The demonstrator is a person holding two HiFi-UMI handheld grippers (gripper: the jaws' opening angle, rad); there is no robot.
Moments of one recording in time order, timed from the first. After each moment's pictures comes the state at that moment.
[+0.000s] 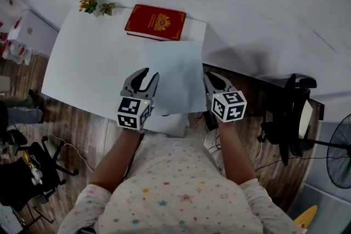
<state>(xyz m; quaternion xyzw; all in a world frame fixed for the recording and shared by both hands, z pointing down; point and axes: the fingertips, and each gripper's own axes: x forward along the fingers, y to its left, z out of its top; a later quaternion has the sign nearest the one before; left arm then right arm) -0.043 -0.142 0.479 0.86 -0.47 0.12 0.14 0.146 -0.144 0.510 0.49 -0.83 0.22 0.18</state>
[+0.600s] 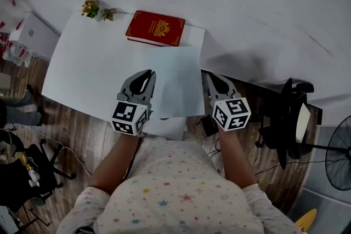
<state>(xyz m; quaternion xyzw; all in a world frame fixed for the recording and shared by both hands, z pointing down) -0.040 -0.139 0.425 0.88 -0.47 0.07 0.11 0.143 -0.142 0.442 0.50 -0.84 0.14 0.14</state>
